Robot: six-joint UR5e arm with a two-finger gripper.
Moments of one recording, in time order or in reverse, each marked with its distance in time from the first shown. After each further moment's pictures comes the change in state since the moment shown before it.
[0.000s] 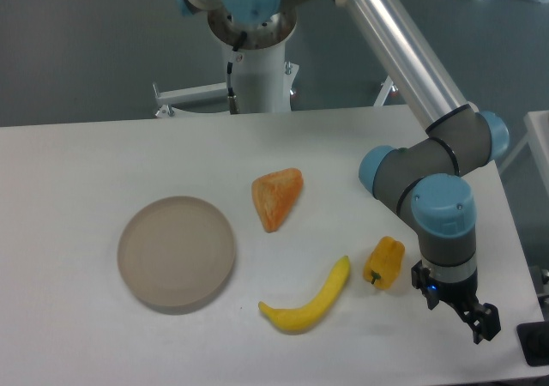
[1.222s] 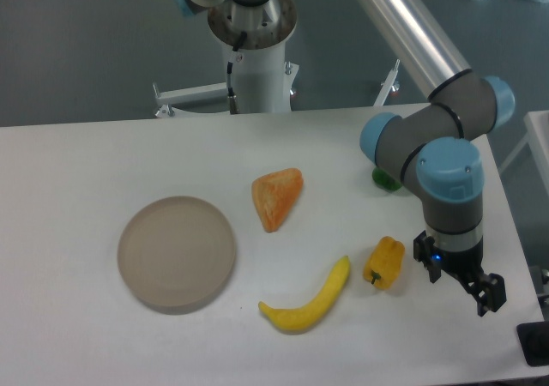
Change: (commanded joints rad) arm 0.034 0.155 -0.090 -0.127 -0.009 0.003
